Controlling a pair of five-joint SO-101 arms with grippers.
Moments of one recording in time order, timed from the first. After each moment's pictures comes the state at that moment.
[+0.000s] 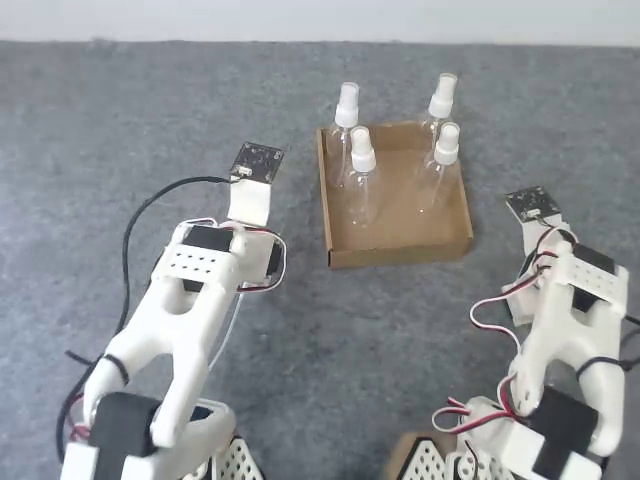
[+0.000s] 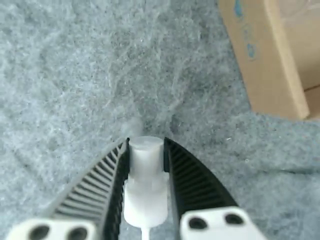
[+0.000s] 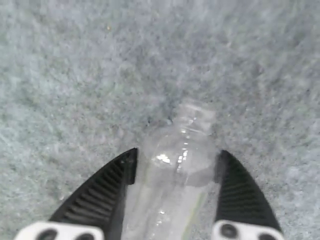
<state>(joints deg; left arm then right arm) 5.1 -15.6 47.9 51.9 1.5 24.2 -12.7 44.5 58.2 41.3</state>
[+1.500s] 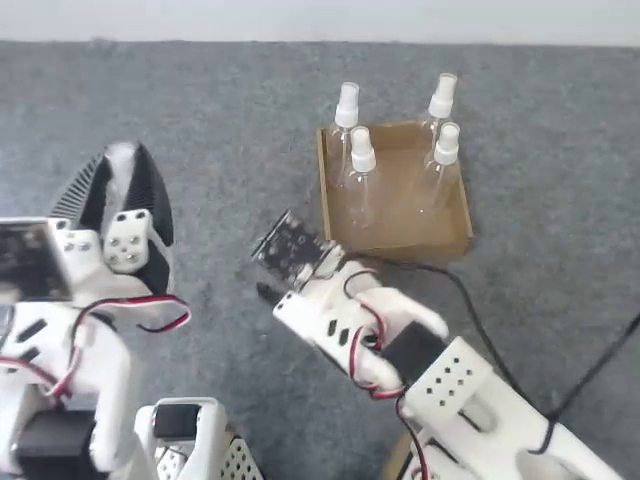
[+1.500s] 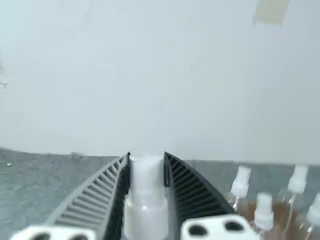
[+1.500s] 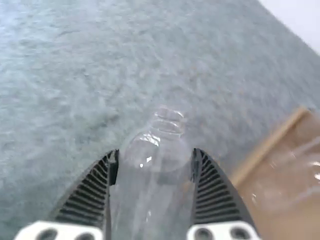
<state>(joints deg) -7.0 -68.9 24.1 65.9 7.3 -49.6 -49.3 55.4 37.1 10.2</state>
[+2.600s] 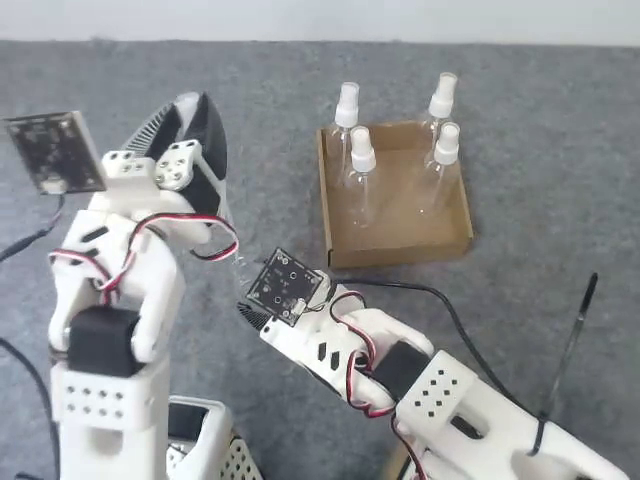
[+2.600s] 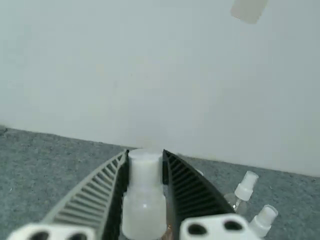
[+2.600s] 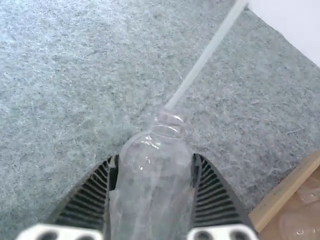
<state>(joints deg) 1.5 -55.0 30.3 48.5 21.1 -54.9 -49.6 66.0 22.1 9.7</state>
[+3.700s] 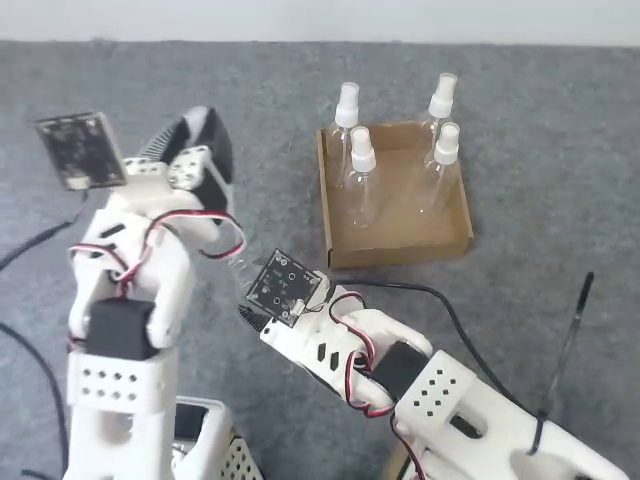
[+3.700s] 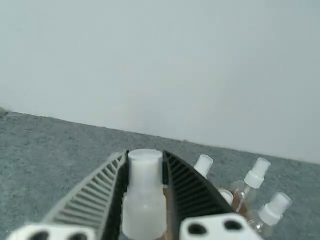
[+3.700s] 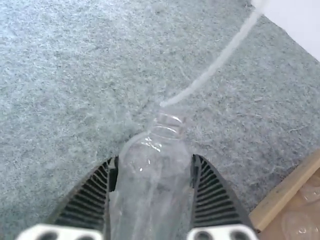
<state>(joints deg) 1.2 -54.8 37.8 44.4 21.5 -54.9 -49.5 66.1 22.1 9.7</state>
